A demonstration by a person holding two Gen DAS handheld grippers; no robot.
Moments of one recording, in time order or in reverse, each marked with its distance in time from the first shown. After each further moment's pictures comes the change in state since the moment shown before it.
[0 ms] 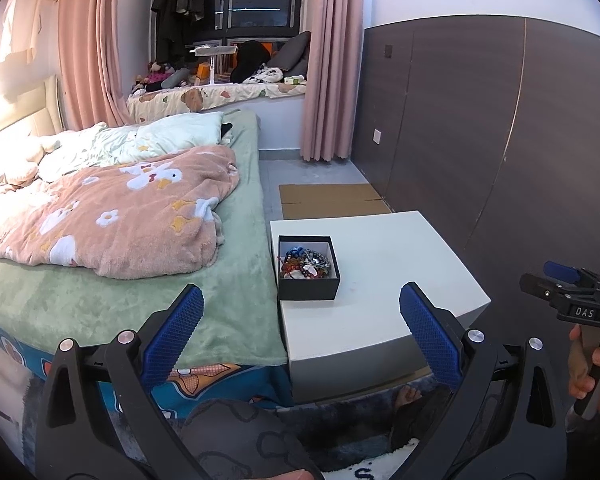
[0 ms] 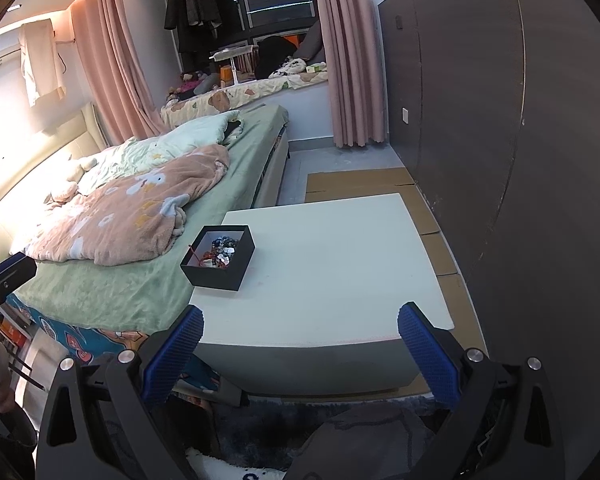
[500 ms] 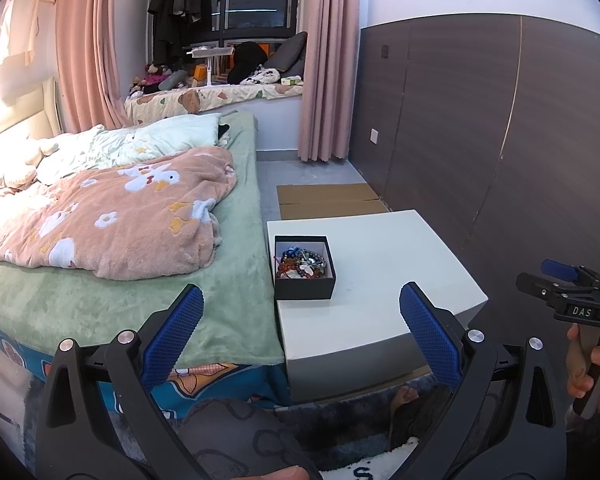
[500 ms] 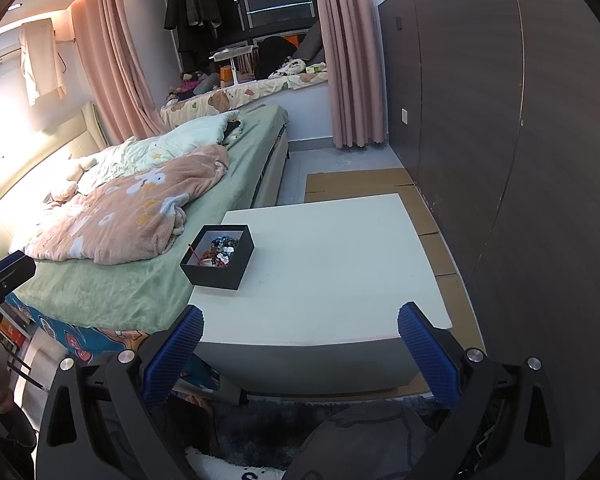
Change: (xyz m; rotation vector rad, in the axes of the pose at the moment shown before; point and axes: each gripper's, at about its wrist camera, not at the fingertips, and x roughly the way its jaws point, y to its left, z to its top) left arm -0.005 -0.002 0.000 0.006 -0.002 -0.008; right arm -0.001 0.003 -0.002 -0.001 0.000 -0.002
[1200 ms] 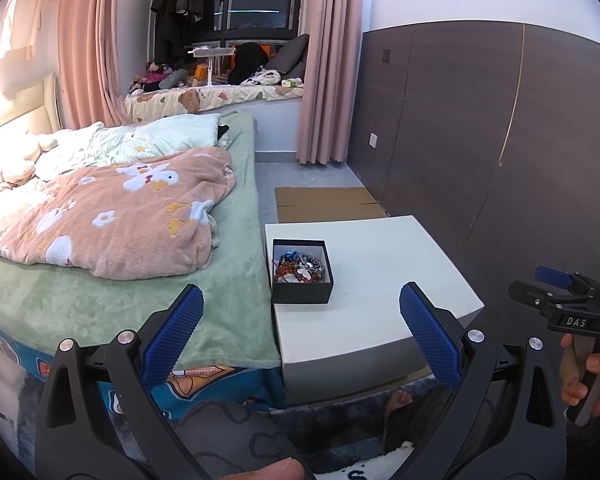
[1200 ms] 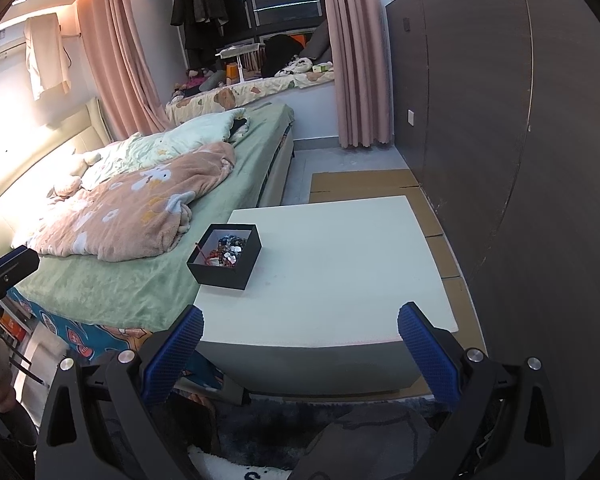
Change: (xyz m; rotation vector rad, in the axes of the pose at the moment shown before) left arm -0.001 0.002 0.005 -0.019 -0.006 -0.016; right arm -0.002 0.002 0.002 -0.021 0.008 0.018
